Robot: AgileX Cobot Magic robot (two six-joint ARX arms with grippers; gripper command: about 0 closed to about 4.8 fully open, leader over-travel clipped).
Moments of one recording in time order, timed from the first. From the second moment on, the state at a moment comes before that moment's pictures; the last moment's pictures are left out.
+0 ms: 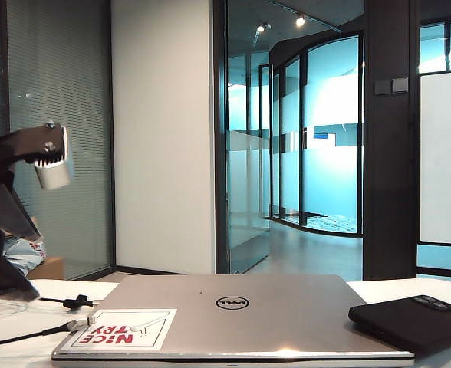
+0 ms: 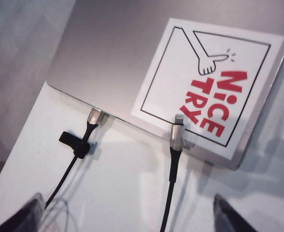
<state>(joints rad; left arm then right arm) -0.30 1.23 0.36 0.14 0.15 0.95 0.67 0.59 0.61 -0.30 -0.15 -0.10</state>
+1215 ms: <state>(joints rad) -0.27 1.42 0.38 0.29 0.15 0.97 0.67 0.59 0.61 -0.30 -0.15 -0.10</state>
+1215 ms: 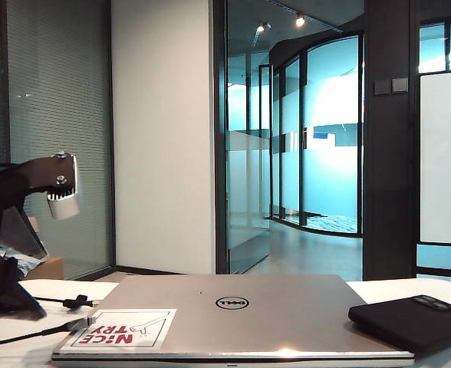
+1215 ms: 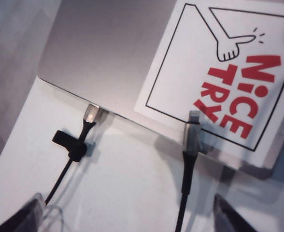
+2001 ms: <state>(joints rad) -0.27 1.59 0.44 0.34 0.15 0.97 0.67 0.59 0.61 -0.30 -0.15 -0.10</state>
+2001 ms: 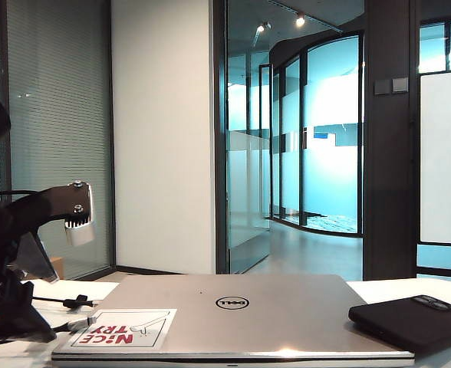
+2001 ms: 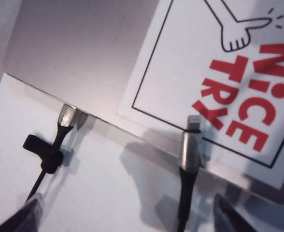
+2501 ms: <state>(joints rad) -0.27 1.66 0.44 0.38 0.15 0.97 0.67 0.59 0.61 -0.30 -0.15 -0.10</state>
